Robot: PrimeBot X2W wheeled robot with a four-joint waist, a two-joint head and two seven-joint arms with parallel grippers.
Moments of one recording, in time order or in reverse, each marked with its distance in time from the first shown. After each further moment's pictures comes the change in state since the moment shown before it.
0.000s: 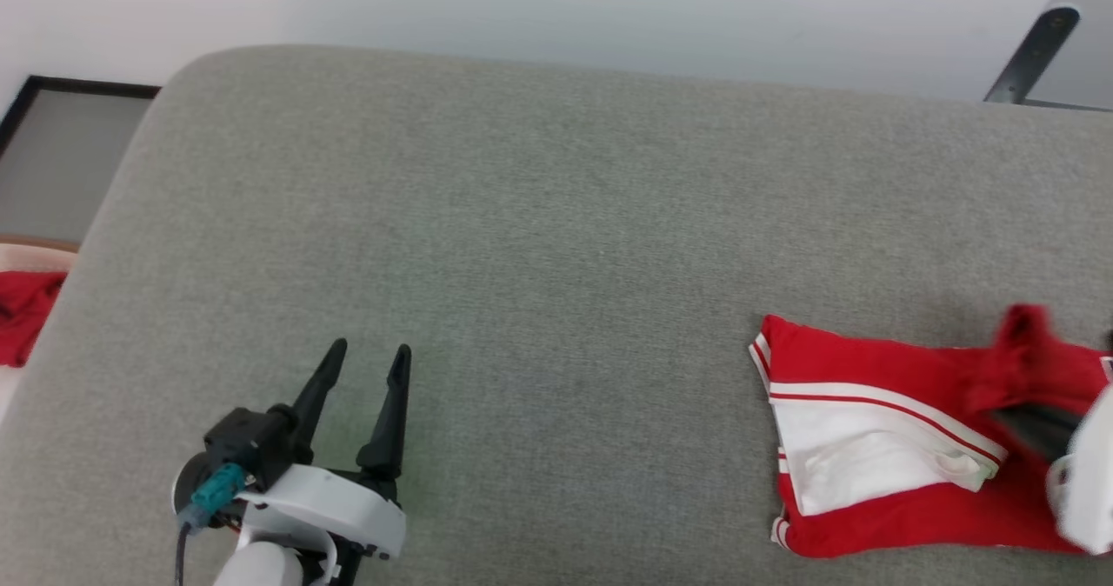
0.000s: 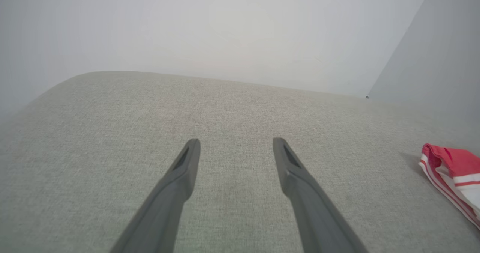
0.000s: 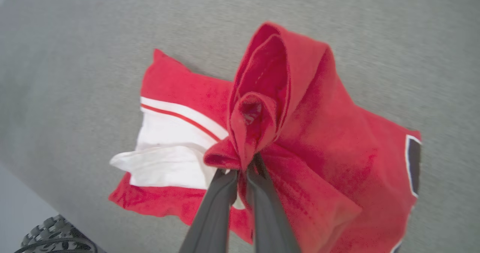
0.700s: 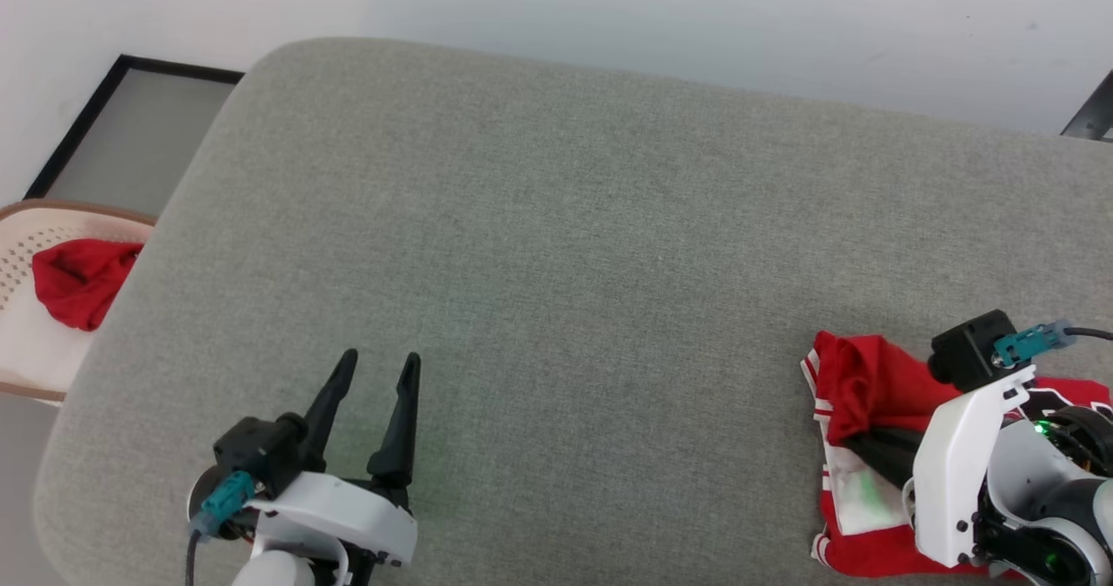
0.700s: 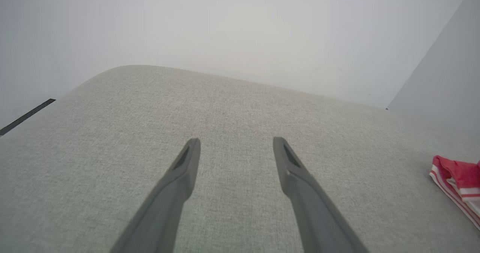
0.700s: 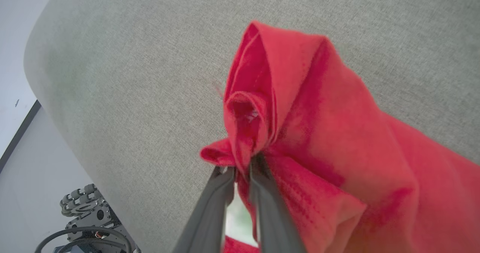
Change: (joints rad) left arm 0.009 -0.040 0.010 0.014 -0.007 -0.003 0.000; right arm -0.101 0.101 0.291 0.091 -0.028 0.000 -0.069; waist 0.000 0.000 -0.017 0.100
